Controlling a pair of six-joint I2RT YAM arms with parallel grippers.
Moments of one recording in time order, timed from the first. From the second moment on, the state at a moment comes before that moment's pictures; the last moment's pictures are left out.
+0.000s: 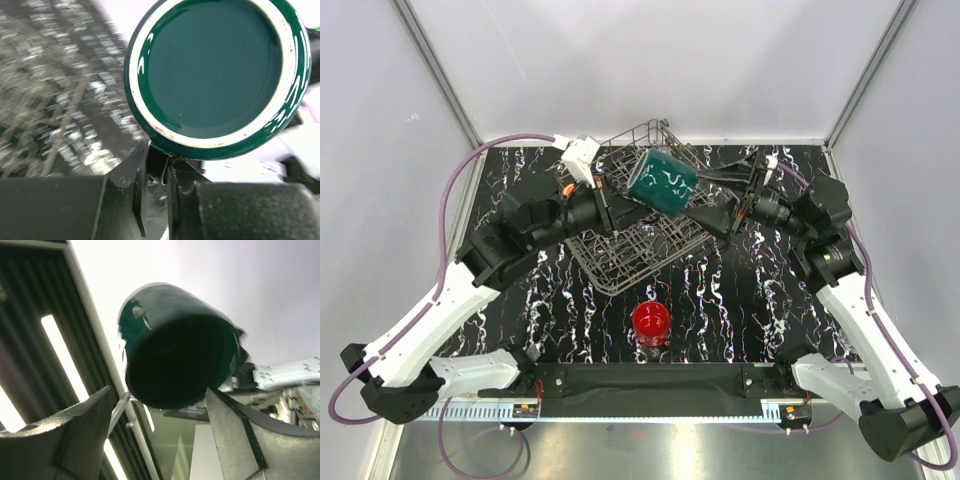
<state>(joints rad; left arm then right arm) -0.81 1.09 1.37 -0.39 0.20 -0.65 0.38 0.99 1.06 0.18 -0.77 2.02</state>
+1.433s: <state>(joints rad) -0.64 1.64 1.13 -0.48 -0.46 -0.36 0.24 1.11 1.68 -1.06 -0.80 1.16</state>
